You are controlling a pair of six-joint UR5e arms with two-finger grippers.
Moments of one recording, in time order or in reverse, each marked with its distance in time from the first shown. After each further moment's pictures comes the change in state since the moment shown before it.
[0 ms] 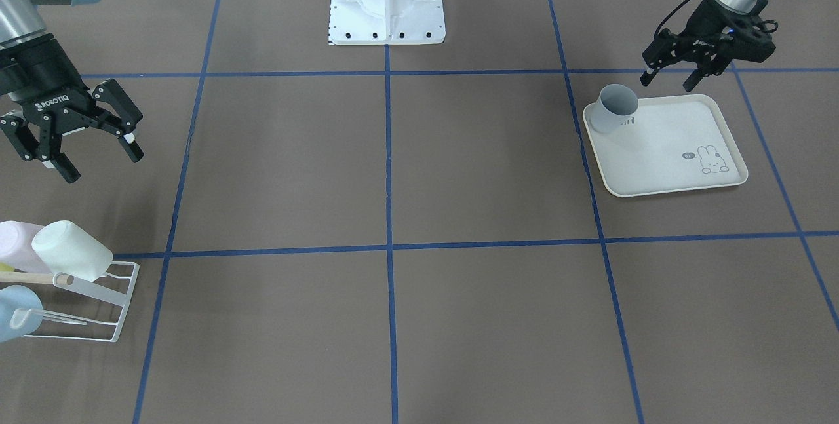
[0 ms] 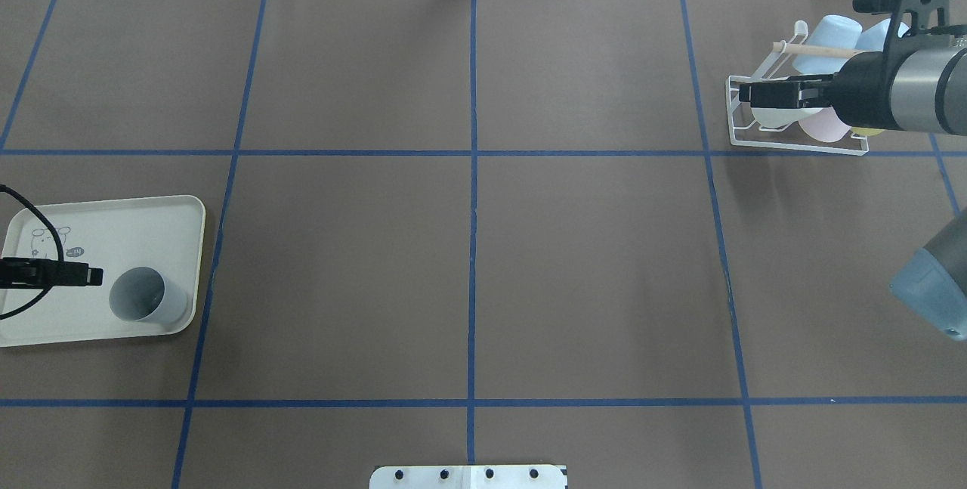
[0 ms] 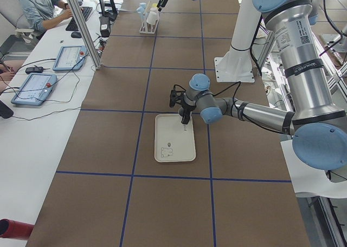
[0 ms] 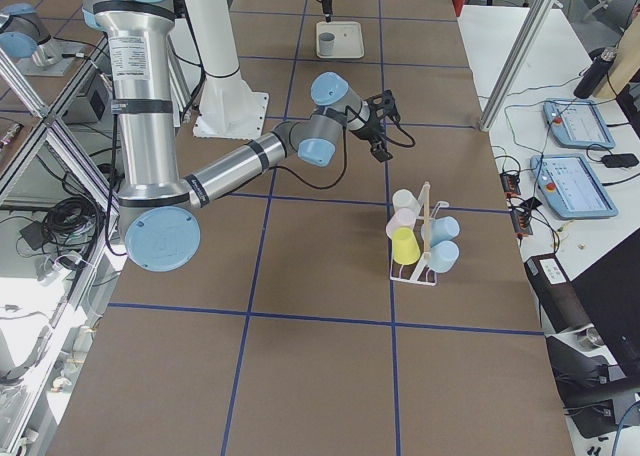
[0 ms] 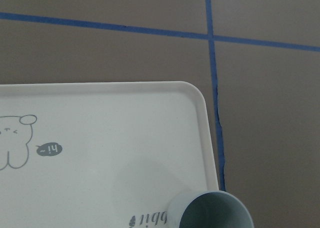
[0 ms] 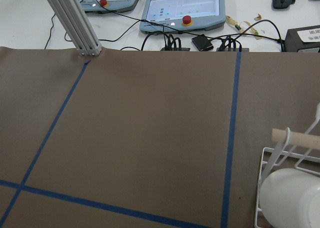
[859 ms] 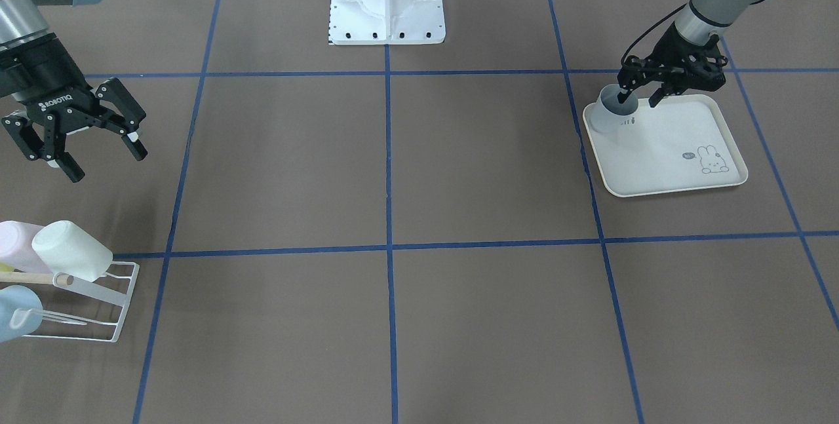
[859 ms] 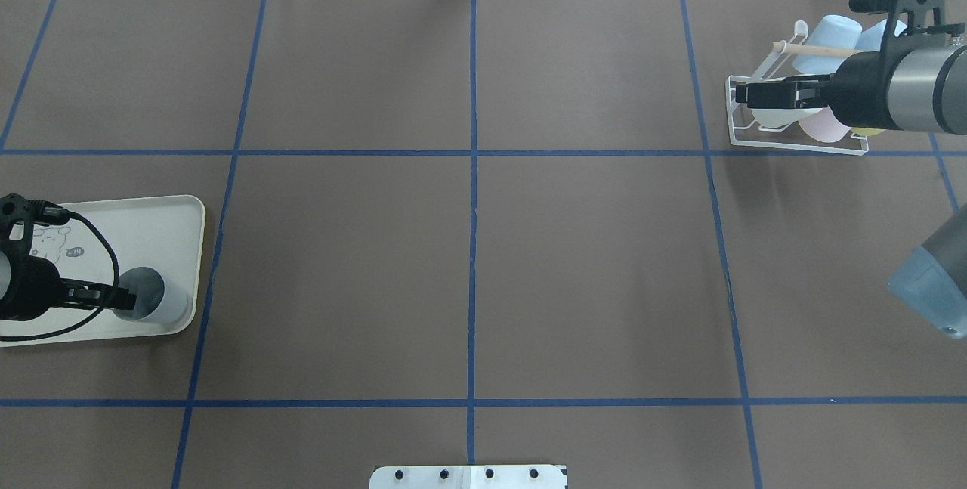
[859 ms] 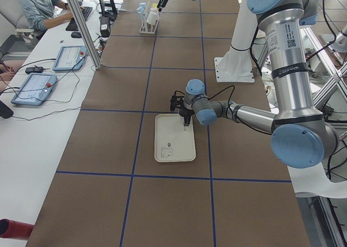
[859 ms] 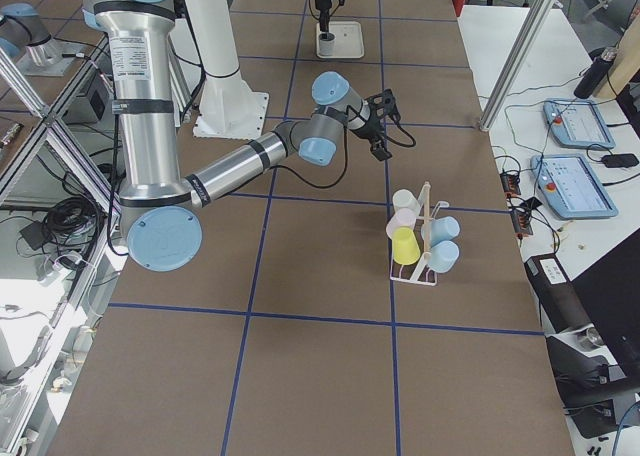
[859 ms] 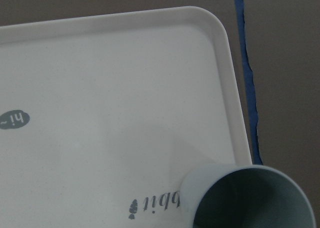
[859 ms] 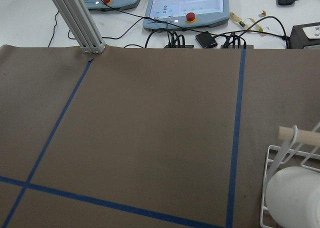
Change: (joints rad) left arm 0.075 -0.060 0.078 0.026 0.004 0.011; right arm 0.000 0.007 -0.001 0.000 0.014 0.003
